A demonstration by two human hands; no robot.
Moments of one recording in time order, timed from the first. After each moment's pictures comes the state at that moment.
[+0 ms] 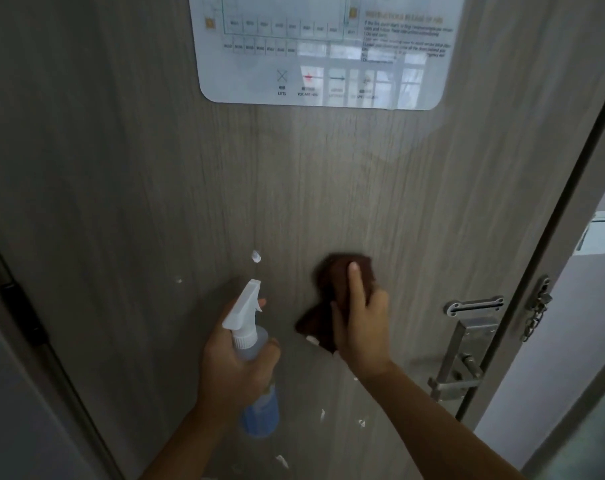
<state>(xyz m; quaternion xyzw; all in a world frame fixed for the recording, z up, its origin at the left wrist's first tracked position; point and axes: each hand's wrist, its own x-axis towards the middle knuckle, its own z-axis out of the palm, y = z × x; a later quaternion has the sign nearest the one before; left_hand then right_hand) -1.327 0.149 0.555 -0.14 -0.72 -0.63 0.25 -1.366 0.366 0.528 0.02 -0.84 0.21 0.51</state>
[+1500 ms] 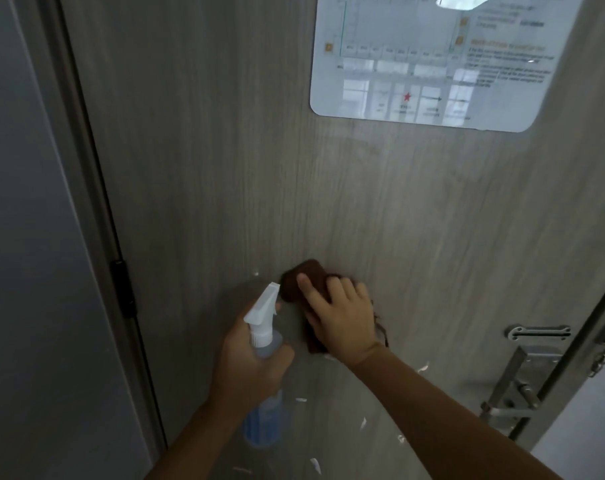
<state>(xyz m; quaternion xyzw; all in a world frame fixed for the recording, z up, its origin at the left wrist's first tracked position) -1.319 0.072 0.560 -0.11 -0.75 -0.62 0.22 -1.406 0.261 0.556 0.21 -0.80 -0.04 0.56</state>
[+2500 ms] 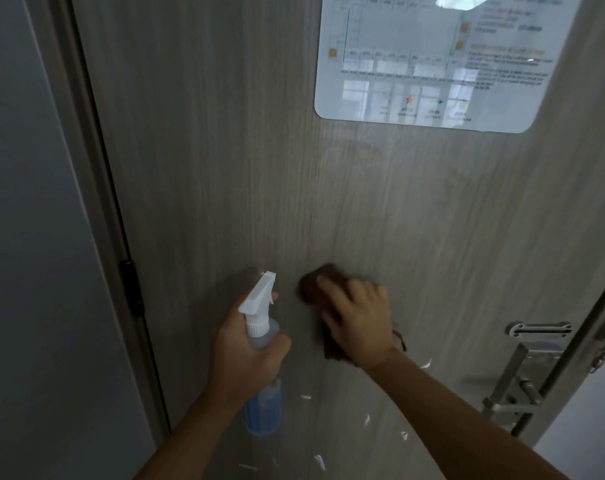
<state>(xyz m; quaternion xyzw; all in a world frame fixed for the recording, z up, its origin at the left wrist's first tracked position) -1.319 0.059 0.575 -0.15 -0.73 -0.61 0.28 -1.393 0.278 0.555 0.19 -0.82 0.02 0.55</state>
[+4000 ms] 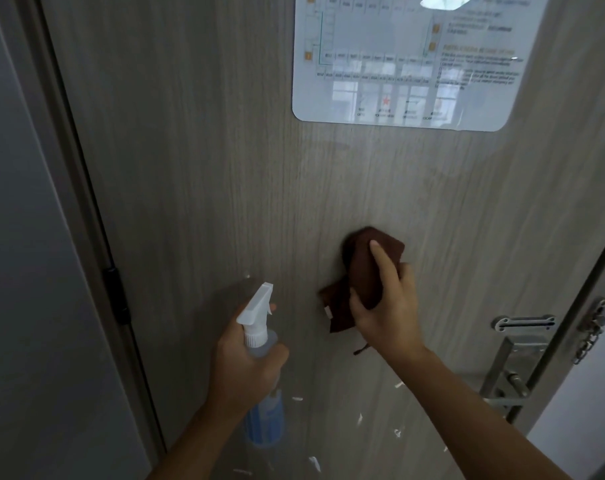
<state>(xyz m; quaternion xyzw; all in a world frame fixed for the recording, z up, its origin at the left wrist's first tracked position) -1.312 0.078 0.569 -0.12 -0.72 -0.64 0.25 -1.346 0.311 0.594 0.10 -0.83 0.29 0.46</state>
